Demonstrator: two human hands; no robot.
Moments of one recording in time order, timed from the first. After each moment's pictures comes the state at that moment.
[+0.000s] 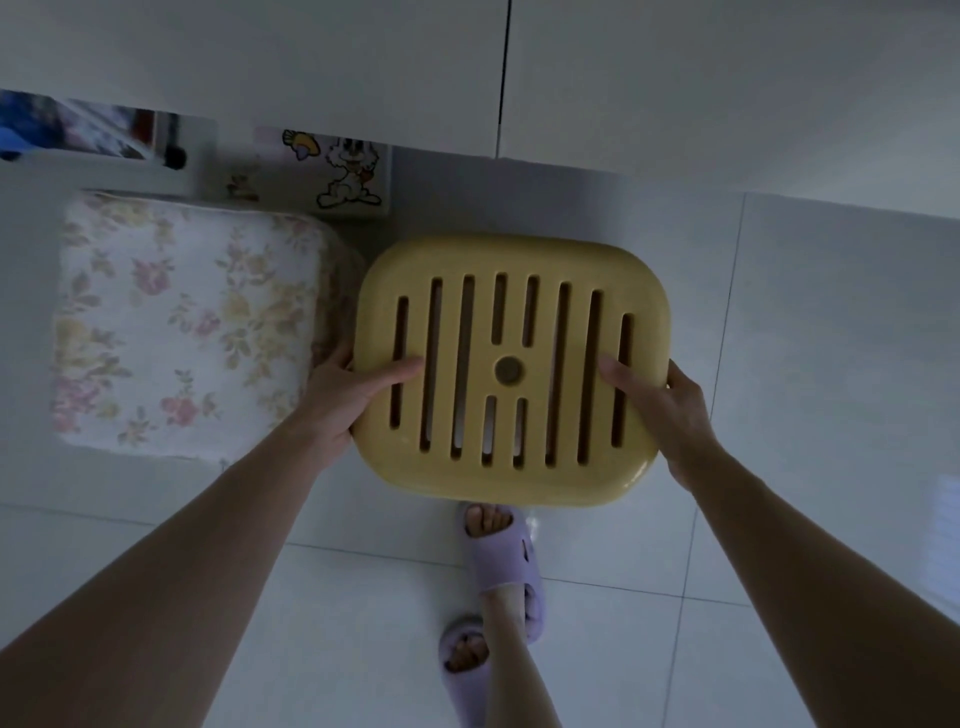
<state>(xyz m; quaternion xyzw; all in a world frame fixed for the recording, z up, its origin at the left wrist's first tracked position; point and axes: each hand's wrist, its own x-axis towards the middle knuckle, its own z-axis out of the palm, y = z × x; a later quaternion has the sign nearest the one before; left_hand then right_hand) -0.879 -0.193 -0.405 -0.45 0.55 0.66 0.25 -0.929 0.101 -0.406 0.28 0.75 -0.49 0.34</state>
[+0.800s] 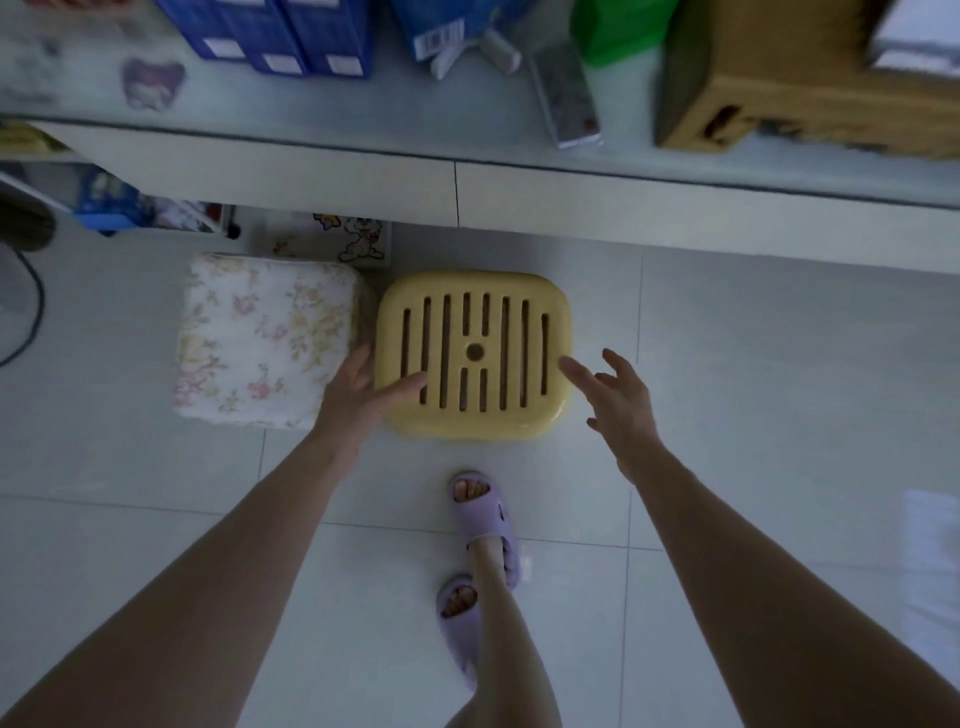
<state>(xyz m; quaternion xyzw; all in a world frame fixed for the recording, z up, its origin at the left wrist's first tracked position) -0.829 -0.141 -0.215 -0.39 0.61 0.66 0.18 -0.869 0.112 -0.240 0.29 0.74 -0.53 0.30</state>
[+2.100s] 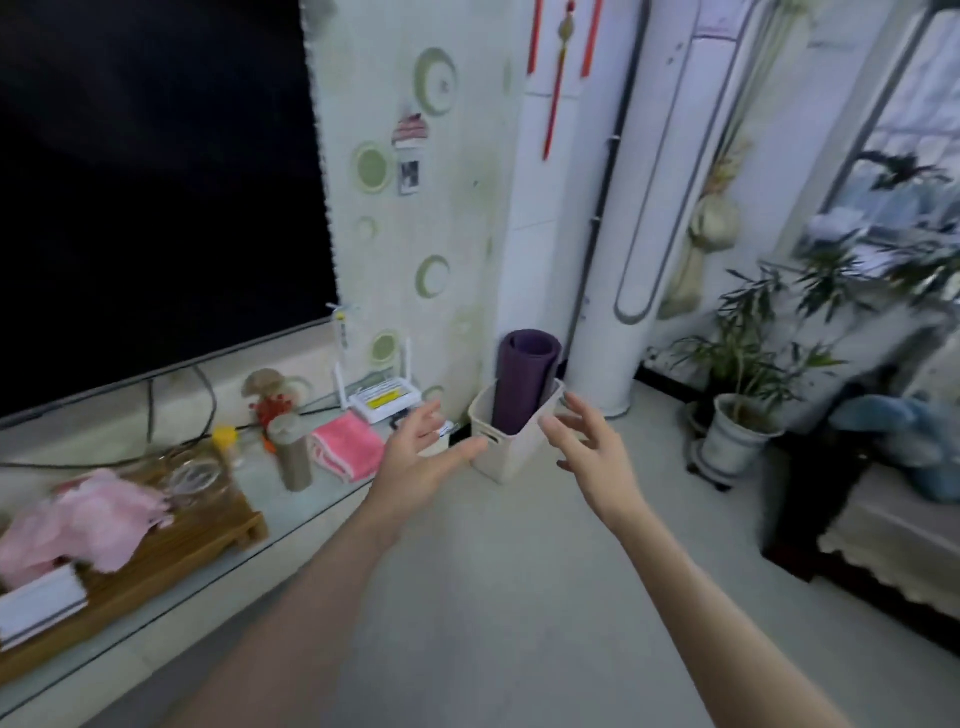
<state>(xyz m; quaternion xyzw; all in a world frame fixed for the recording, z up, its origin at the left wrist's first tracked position) -0.696 0.599 0.336 0.24 0.66 0.67 0.22 -0.576 0.756 0.336 0.28 0.72 -0.57 -0.28</state>
